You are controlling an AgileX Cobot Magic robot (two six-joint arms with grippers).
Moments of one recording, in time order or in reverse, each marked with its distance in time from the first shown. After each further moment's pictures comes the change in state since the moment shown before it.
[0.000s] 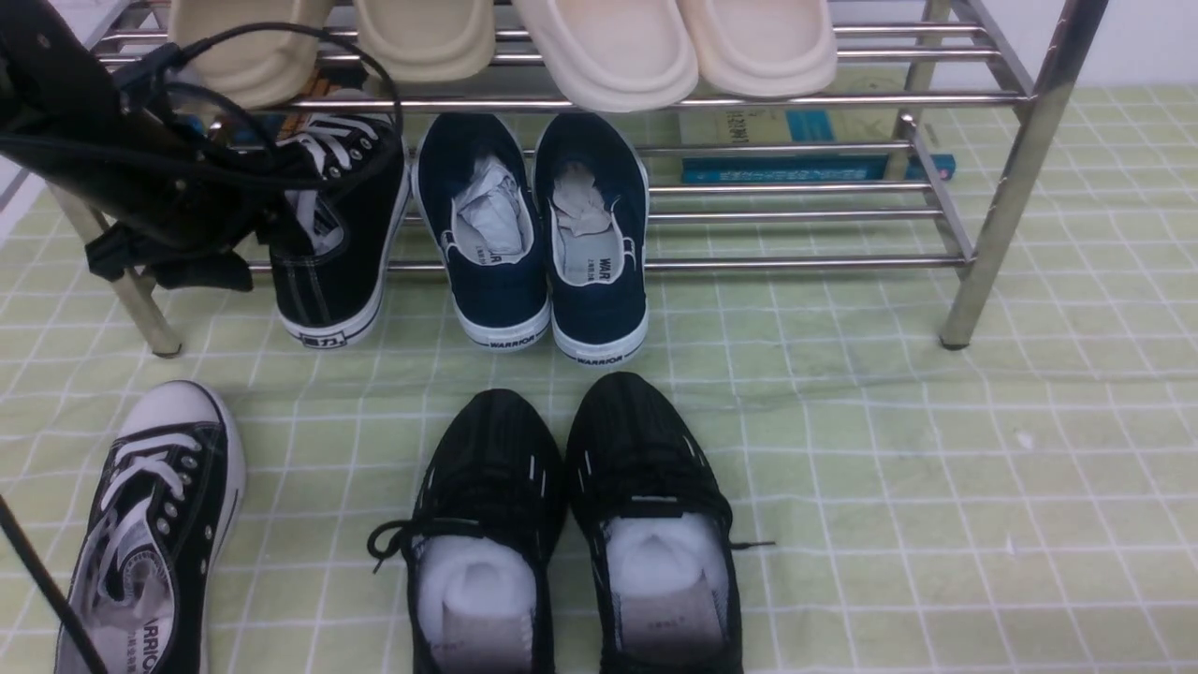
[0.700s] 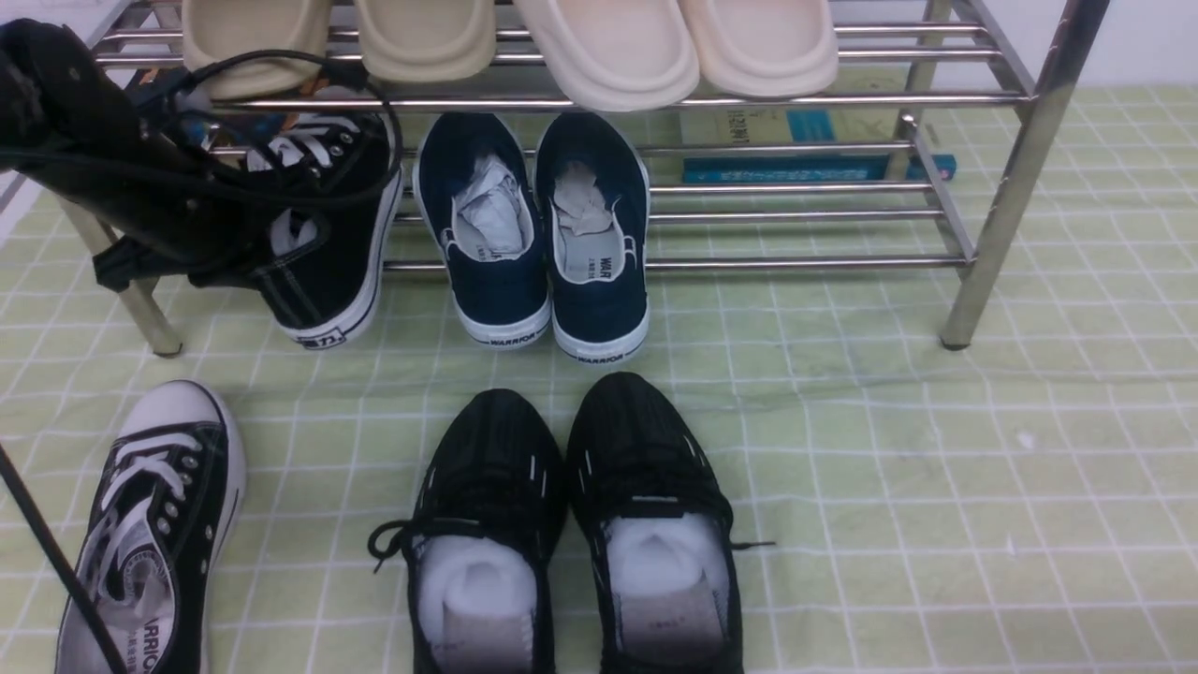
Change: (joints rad) right arm 0.000 0.000 0.000 0.000 0.000 0.000; left arm 0.000 0.028 0.001 0.023 -0.023 0.002
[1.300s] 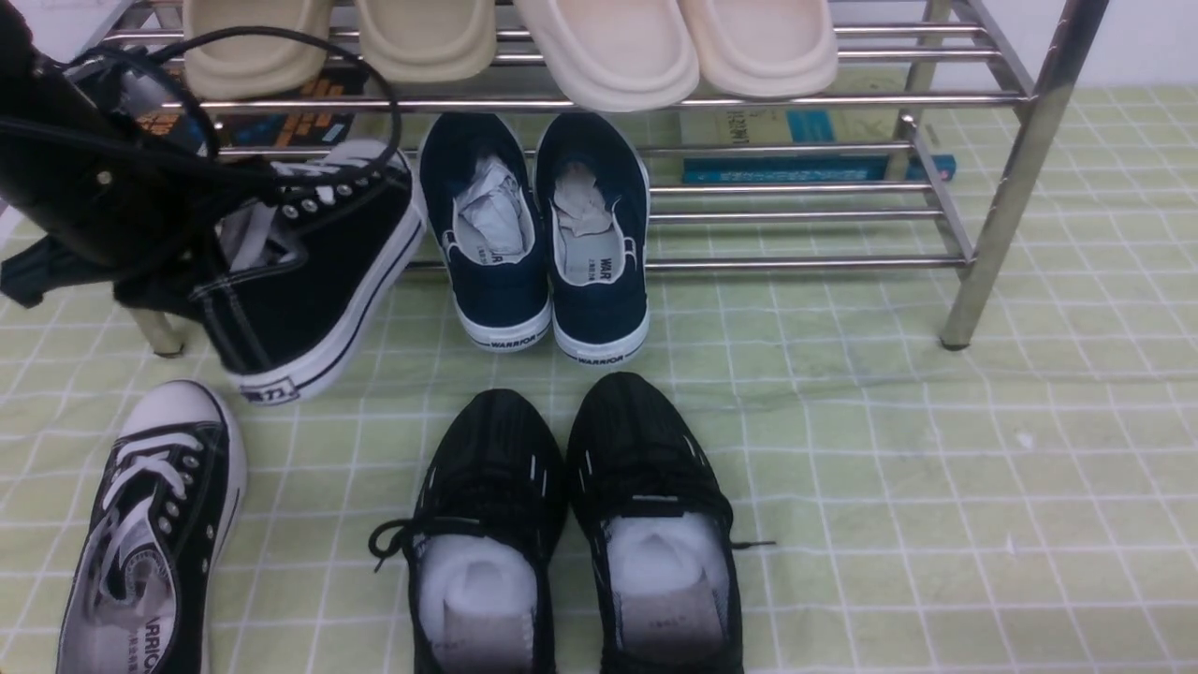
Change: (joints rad) right arm 0.000 0.000 0.000 0.000 0.000 0.000; left arm -0.001 -0.211 0.001 0.039 0.441 -0.034
